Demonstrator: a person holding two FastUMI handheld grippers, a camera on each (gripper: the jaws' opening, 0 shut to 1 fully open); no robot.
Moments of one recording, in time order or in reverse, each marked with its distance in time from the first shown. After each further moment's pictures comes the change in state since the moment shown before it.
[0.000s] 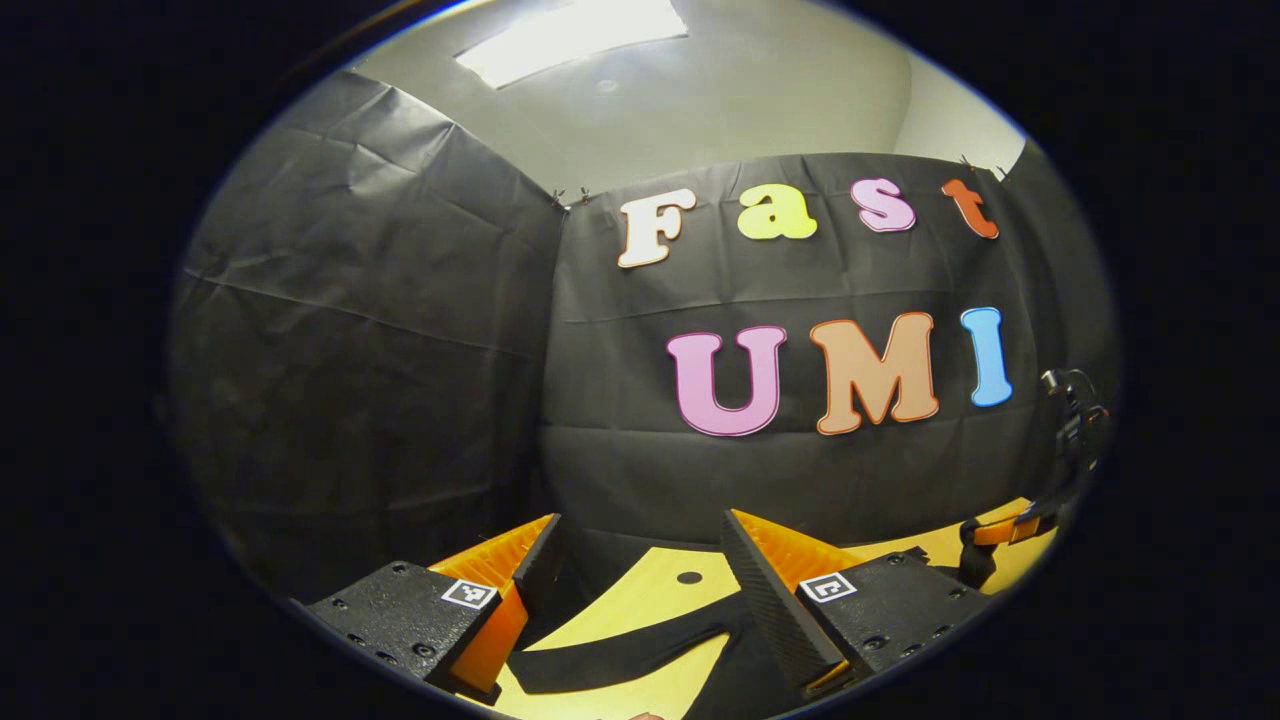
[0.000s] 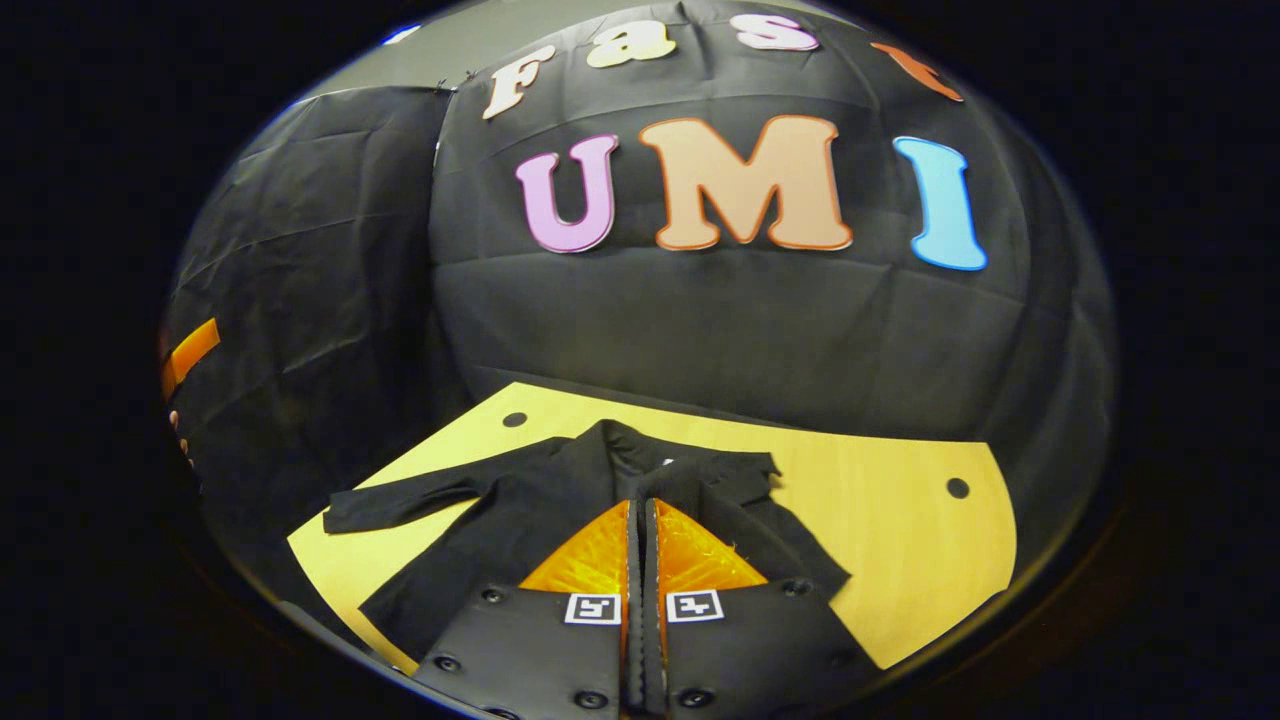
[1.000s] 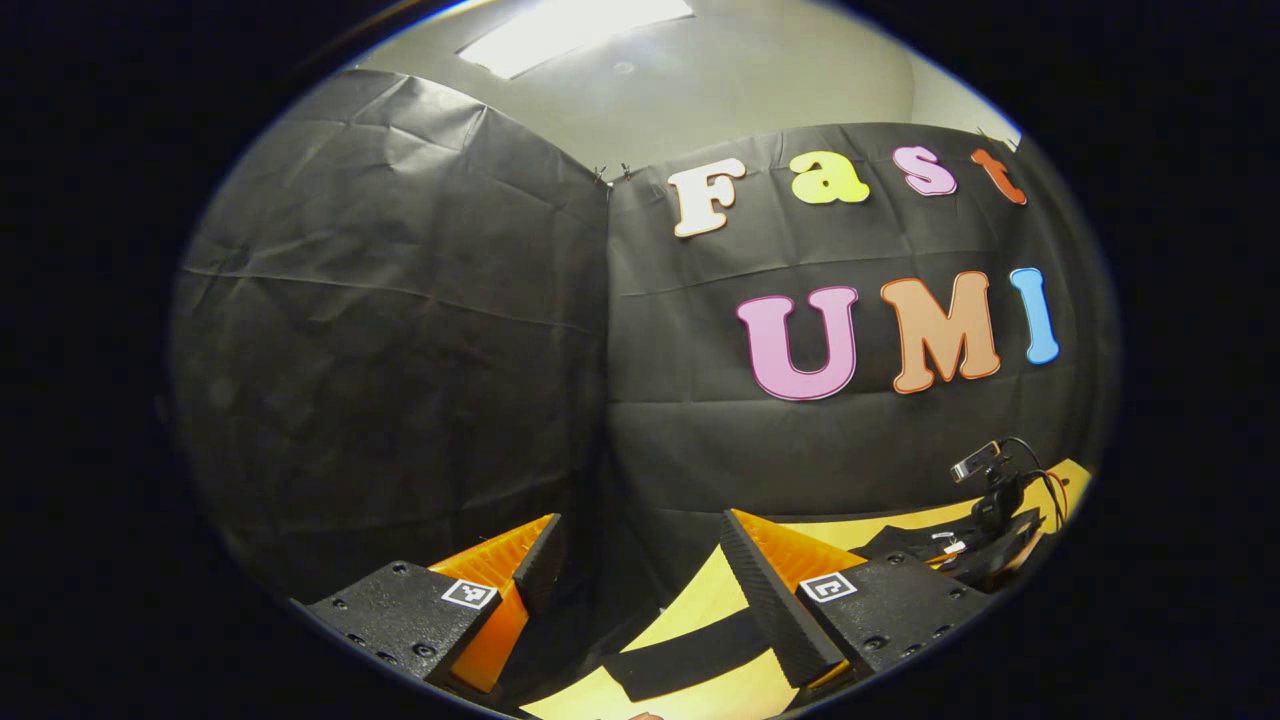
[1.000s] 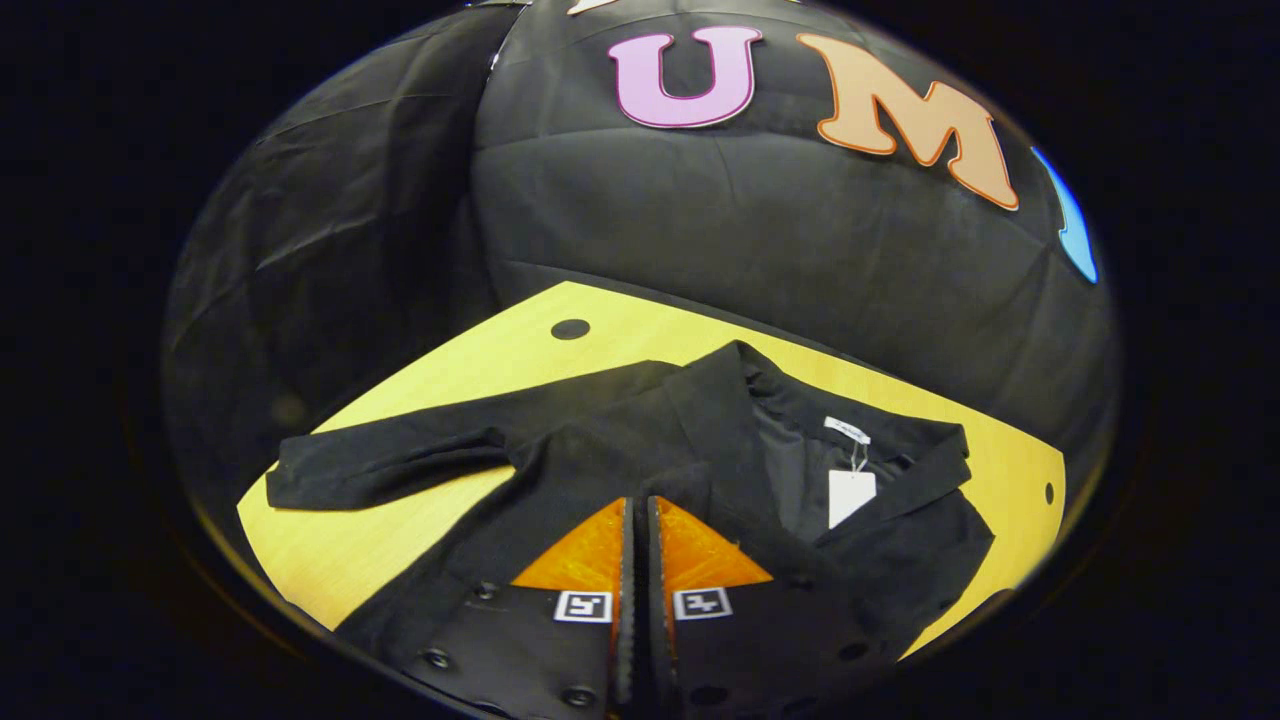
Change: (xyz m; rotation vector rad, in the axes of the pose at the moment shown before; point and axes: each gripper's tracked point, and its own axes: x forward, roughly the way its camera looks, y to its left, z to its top) left arm 0.011 0.111 -0.033 0.064 0.068 0.113; right arm 0.185 0.141 -0.057 -0.105 0.162 0.082
